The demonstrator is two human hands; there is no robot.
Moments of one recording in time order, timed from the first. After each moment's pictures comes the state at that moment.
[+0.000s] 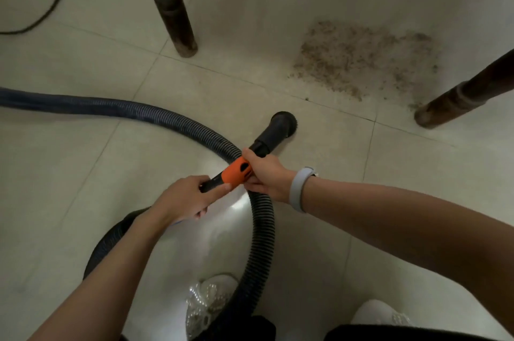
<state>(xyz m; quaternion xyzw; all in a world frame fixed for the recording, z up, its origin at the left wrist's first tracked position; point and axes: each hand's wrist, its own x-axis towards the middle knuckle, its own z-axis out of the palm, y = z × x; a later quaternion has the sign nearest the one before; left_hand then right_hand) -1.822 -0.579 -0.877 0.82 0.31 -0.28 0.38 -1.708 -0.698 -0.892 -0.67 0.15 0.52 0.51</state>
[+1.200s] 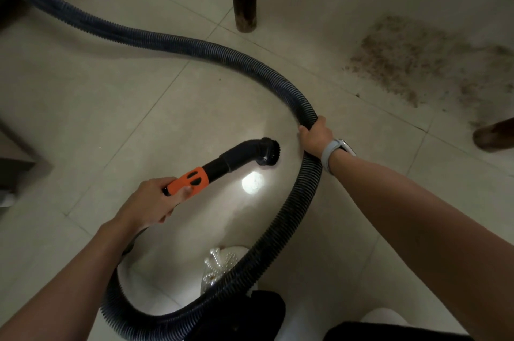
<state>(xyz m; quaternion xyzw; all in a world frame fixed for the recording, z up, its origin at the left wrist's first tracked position) -1.953 -0.540 -0.888 0.77 0.46 -0.13 0.43 -1.660 -0.687 -0.936 -0.90 -0.08 0.36 0.23</state>
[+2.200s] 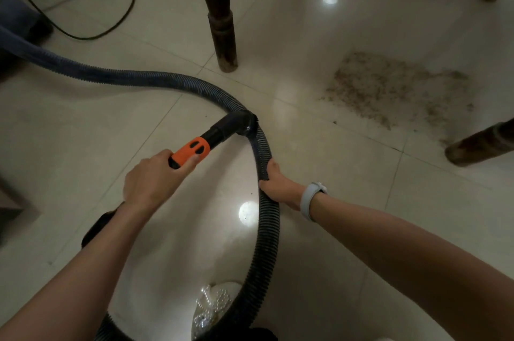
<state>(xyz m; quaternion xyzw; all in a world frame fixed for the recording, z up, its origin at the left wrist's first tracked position) -1.856 -0.522 -0.855 0.88 0.45 -0.04 0.14 -1.703 -0.686 -0.920 -0.79 -0.20 0.52 0.27</state>
